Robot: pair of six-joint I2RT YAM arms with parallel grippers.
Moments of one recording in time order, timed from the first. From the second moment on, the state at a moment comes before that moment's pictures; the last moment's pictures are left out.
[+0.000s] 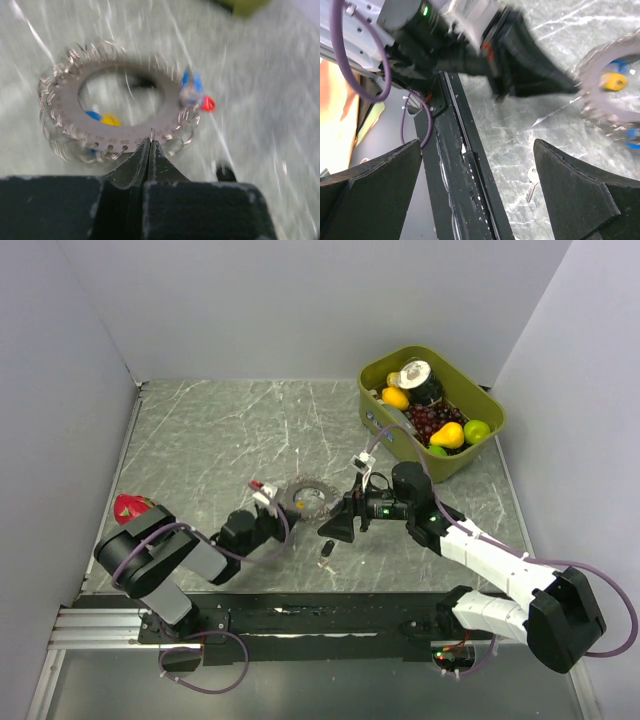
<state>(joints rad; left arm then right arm) -0.71 1.60 0.25 1.19 0.05 -0.32 0.61 1.09 0.64 0.11 -0.74 0.39</state>
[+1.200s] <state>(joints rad) -0.80 0.84 0.34 0.43 -0.55 -0.58 0.63 1.19 0.65 0.01 -0.61 0.37</state>
